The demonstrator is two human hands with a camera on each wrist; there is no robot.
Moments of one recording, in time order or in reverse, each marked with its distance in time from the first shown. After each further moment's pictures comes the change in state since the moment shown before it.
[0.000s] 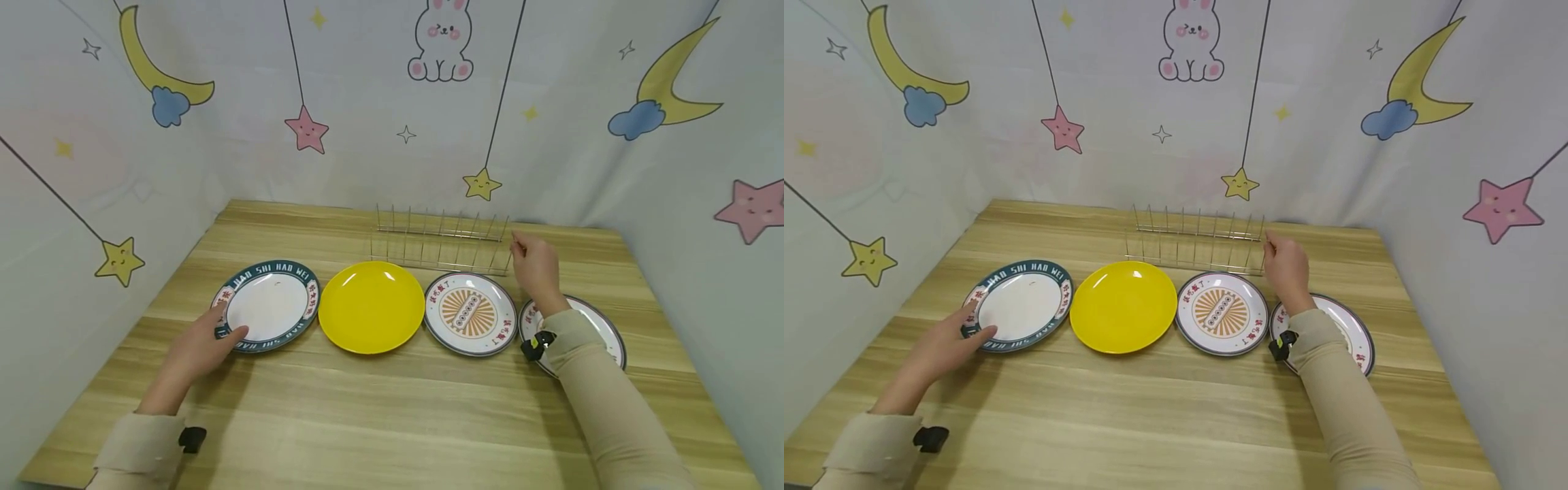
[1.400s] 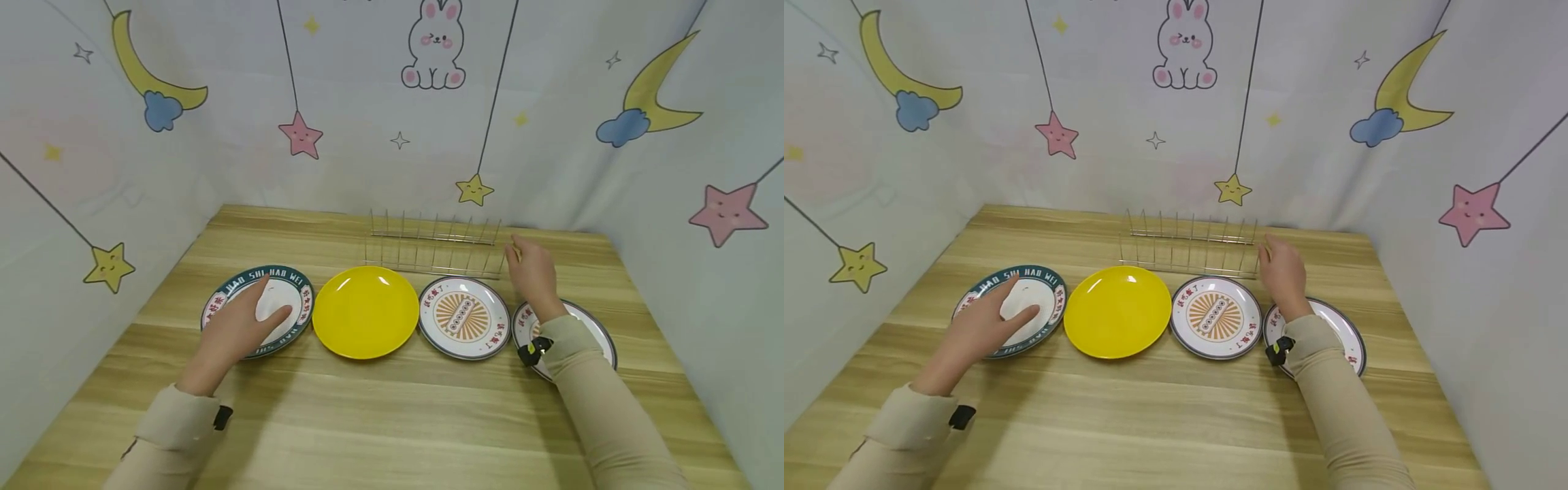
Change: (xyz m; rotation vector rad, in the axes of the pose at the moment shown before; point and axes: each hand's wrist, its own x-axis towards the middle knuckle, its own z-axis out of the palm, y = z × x) left_hand 0.014 0.070 0.003 0.061 0.095 0.168; right_hand -0.003 -0.001 -0.011 -0.089 -0.073 0.031
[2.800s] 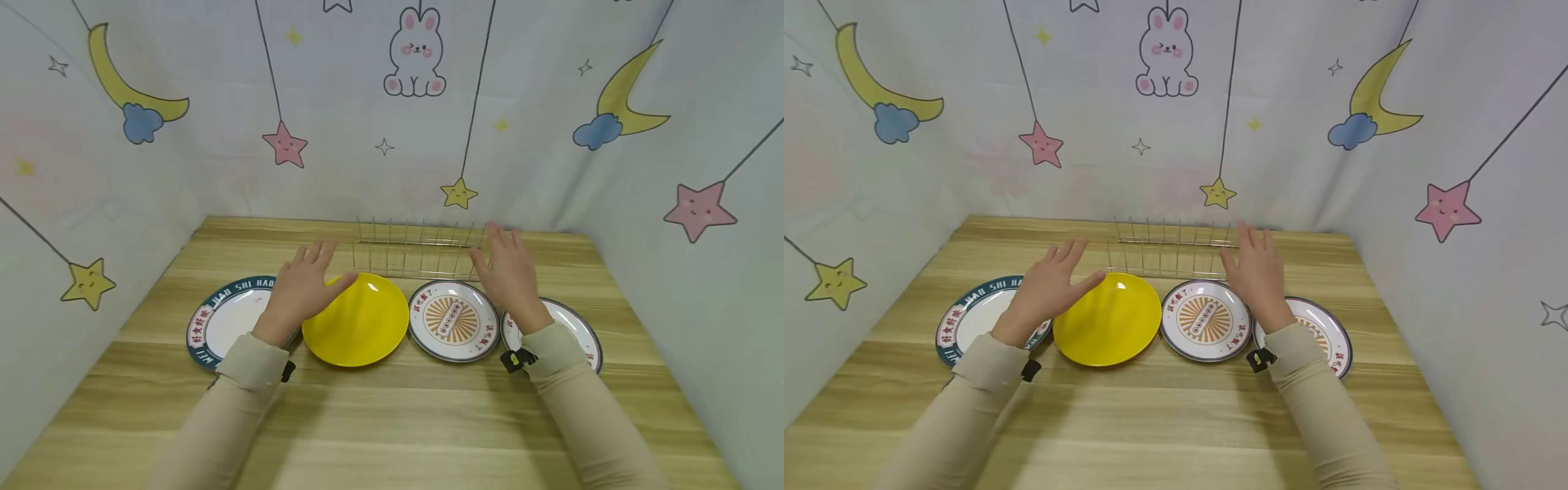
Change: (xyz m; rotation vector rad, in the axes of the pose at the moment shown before) left_hand 0.076 0.096 0.018 0.094 -0.007 0.196; right_hand -0.015 -0.047 -0.019 -0.183 -0.097 -0.087
